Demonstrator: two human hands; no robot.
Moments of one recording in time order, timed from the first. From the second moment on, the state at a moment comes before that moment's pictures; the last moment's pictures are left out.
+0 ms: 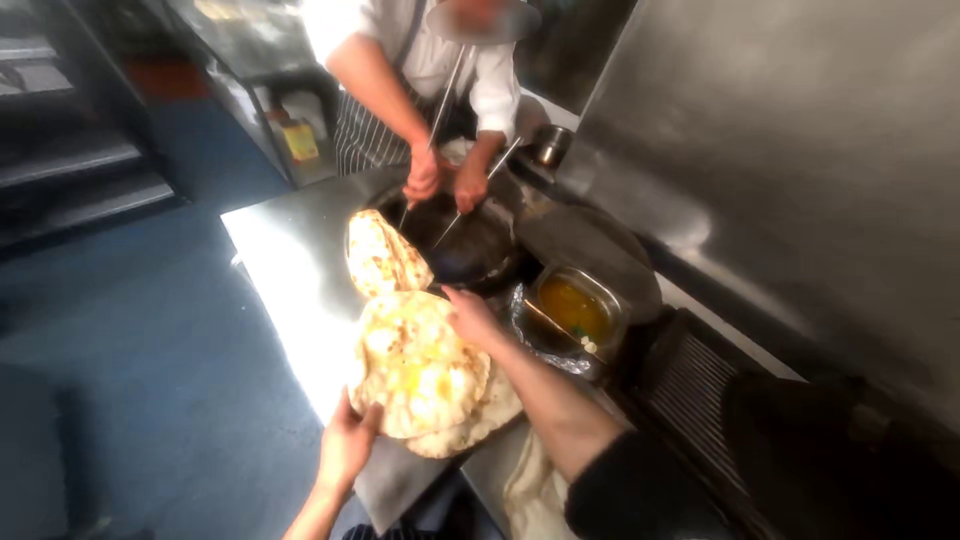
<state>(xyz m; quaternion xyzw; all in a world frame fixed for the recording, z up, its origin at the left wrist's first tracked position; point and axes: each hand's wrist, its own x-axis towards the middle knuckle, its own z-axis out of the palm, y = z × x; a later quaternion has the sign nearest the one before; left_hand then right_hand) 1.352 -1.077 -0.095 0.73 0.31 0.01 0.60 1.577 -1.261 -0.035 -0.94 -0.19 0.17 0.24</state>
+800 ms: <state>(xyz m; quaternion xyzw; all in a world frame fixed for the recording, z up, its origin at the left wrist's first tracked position) 1.434 -1.115 -0.028 0.93 0.03 -0.28 0.26 1.447 -1.333 -0.064 -0.94 -0.18 0.05 0.28</state>
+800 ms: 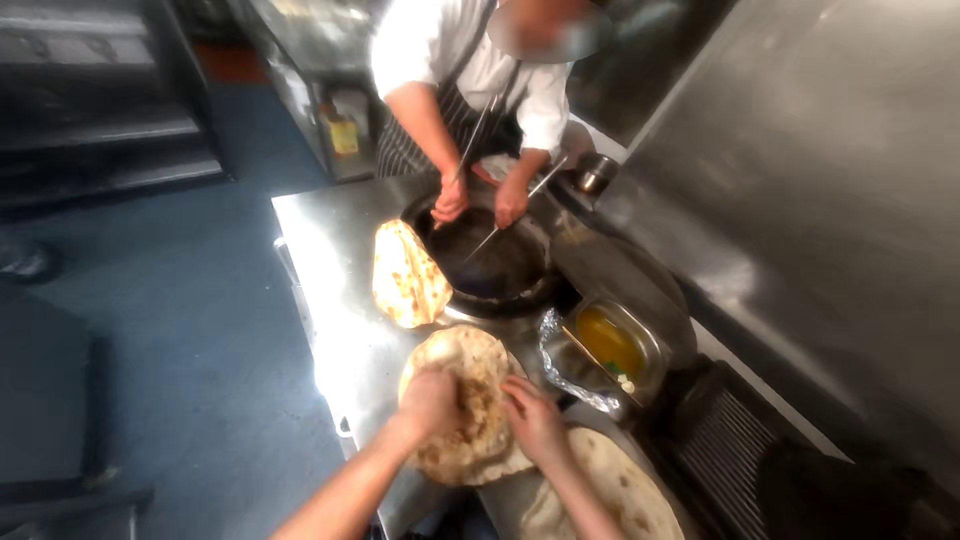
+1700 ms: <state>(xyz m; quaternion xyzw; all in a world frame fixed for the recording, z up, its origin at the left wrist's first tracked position) 1.438 -0.936 -0.099 0.82 0.31 0.05 0.47 1.495 -1.471 0.047 -0.99 -0.07 -0.10 0.11</state>
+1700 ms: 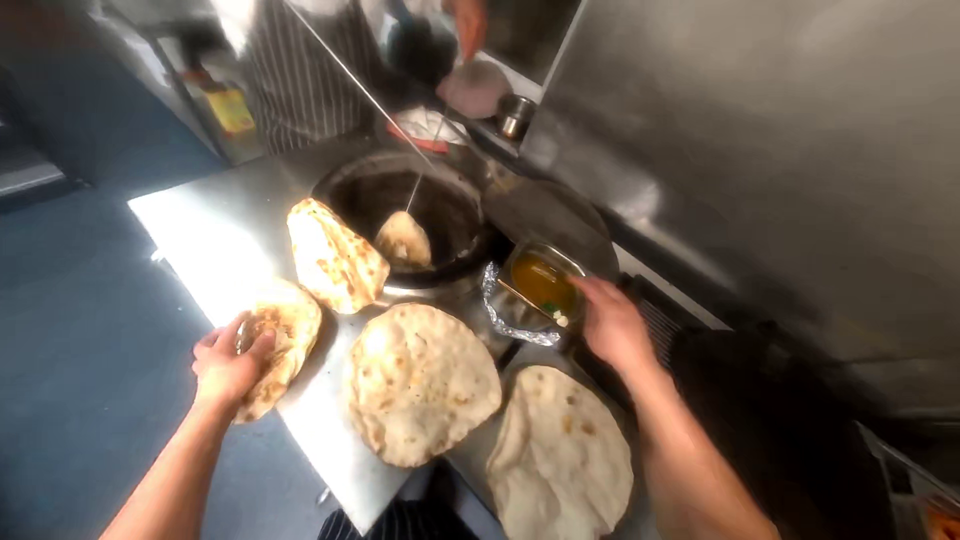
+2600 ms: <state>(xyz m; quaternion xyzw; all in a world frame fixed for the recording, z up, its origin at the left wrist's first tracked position) 1.328 -1.276 -0.089 0.72 0.08 -0.22 0.66 1.528 -1.503 0.025 -0.90 0.09 -0.12 0.41</state>
